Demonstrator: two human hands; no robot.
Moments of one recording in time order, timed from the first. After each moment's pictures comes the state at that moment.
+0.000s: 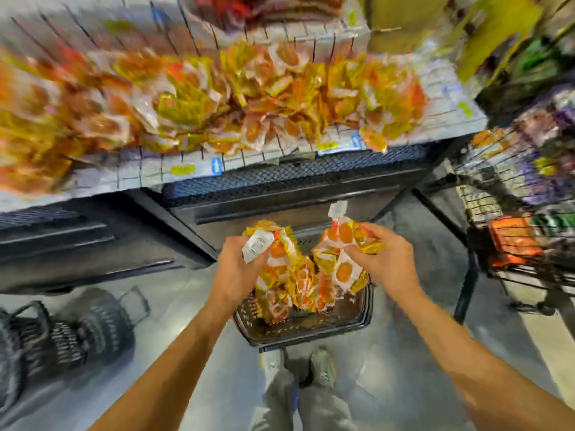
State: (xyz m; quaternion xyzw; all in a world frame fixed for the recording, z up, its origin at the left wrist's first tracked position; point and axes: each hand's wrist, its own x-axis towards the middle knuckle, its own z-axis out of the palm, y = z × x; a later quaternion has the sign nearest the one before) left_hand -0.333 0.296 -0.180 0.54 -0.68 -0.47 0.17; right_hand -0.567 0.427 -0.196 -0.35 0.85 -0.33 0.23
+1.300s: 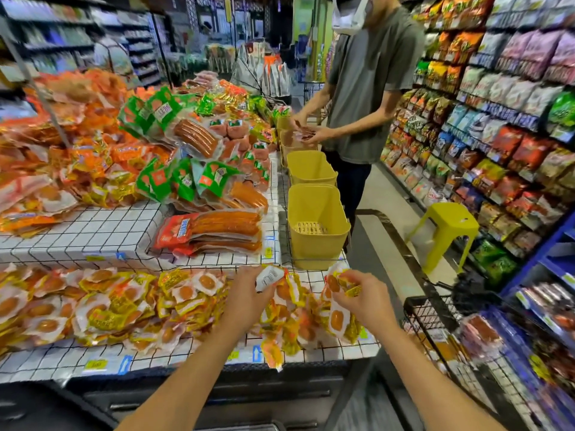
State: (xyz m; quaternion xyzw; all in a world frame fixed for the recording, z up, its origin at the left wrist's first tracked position) left_hand -0.659 0.186 -0.001 0.44 -0.79 -0.28 0.32; right_hand -0.886 0.298 0.004 -0.49 0.79 -0.34 0.13
